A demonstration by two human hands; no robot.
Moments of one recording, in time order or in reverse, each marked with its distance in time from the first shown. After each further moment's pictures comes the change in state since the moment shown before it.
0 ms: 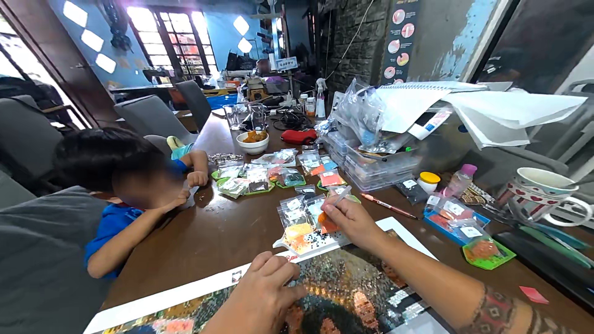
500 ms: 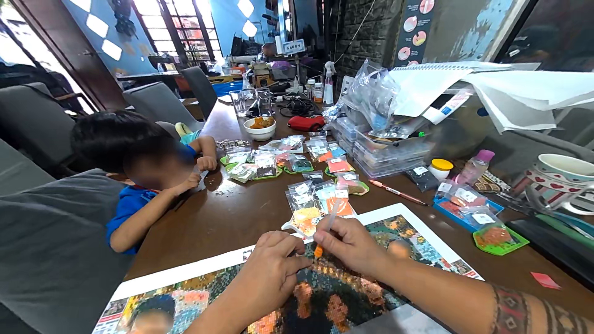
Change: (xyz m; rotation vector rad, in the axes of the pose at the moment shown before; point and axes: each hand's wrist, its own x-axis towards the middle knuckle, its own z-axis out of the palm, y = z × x) left_hand 0.000 0.001 -0.001 -0.182 -0.012 -0.211; right_hand -0.040 -0.021 0.036 0.165 -0.187 -0.121
